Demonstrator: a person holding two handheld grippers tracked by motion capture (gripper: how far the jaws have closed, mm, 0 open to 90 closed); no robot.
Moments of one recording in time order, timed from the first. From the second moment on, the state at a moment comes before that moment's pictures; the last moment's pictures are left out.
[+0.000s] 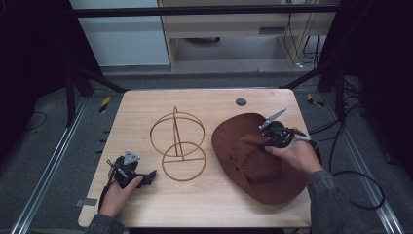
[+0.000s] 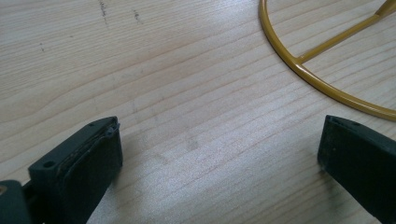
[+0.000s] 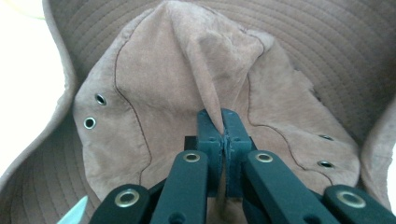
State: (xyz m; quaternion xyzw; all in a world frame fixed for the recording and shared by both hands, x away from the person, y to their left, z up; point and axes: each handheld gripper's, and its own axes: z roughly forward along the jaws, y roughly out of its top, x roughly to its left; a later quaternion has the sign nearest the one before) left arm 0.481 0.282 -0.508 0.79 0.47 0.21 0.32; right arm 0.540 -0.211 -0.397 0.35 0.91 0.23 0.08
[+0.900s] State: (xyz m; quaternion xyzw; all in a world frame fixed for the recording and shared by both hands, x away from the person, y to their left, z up) left arm 0.481 0.282 -0.509 0.79 0.47 0.21 0.33; right arm 0.519 -0.223 -0.305 0.35 0.86 0.34 0.13
